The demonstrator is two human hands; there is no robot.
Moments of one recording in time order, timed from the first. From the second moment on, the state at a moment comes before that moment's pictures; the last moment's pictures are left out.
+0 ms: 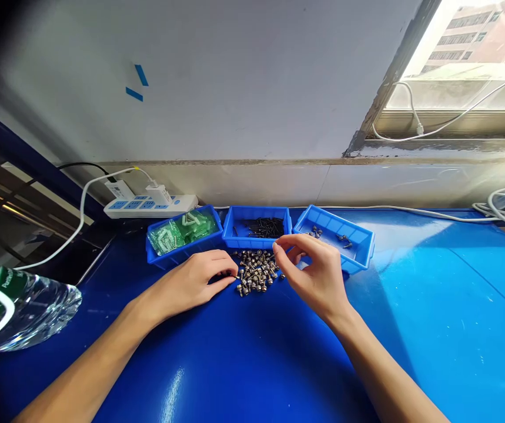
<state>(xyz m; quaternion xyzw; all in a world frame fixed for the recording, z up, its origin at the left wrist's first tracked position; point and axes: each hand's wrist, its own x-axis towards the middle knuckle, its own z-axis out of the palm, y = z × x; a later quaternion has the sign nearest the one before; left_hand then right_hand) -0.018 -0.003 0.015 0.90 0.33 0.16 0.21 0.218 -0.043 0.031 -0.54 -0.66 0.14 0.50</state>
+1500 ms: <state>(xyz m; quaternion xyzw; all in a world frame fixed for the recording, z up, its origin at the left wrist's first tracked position) -0.008 -0.005 -0.005 0.91 0.34 0.23 -0.01 0.225 -0.042 0.033 -0.59 -0.59 0.13 0.54</state>
